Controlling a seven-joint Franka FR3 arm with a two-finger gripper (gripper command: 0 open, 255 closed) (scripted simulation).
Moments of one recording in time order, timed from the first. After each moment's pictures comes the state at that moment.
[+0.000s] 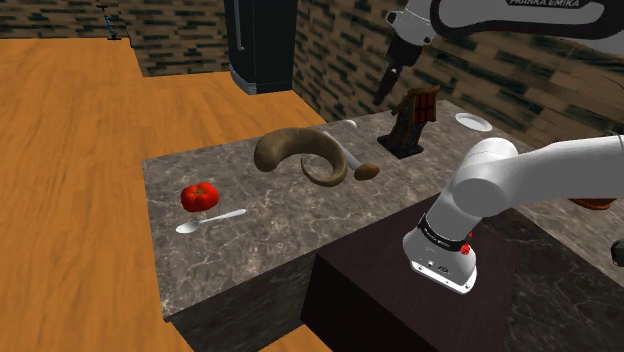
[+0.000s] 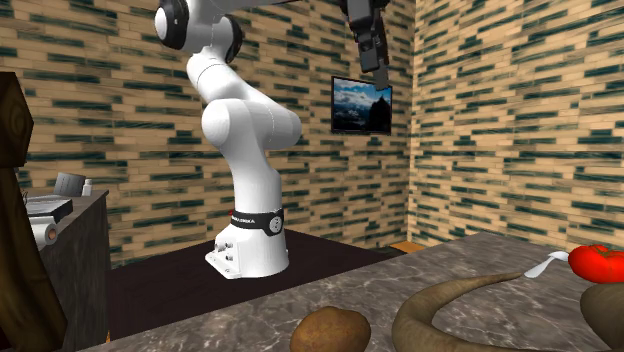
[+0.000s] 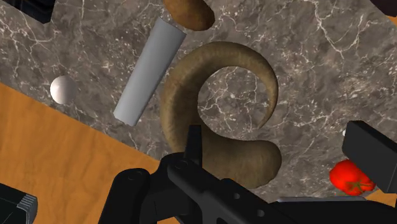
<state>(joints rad) 0.01 -0.92 -0.14 -2.61 -0.10 1.87 -0.32</state>
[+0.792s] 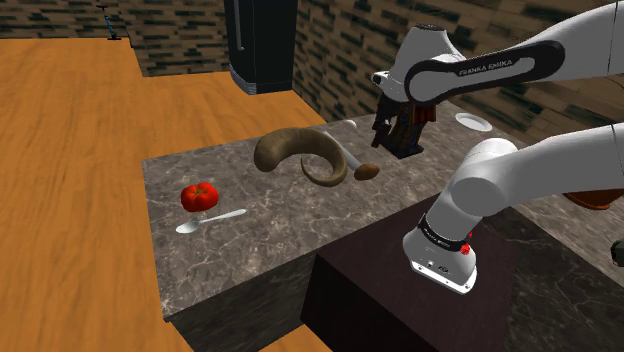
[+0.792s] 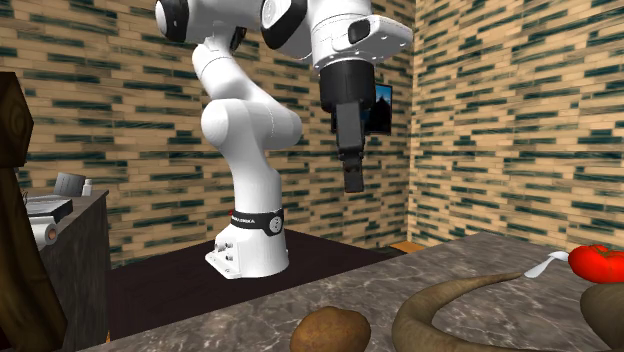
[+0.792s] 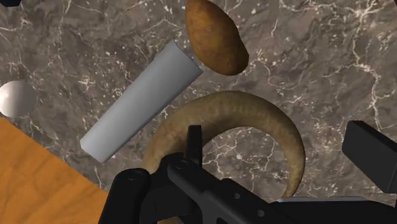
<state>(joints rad) -0.02 -0.80 -0.31 -2.91 -0.28 2.25 -0.59</state>
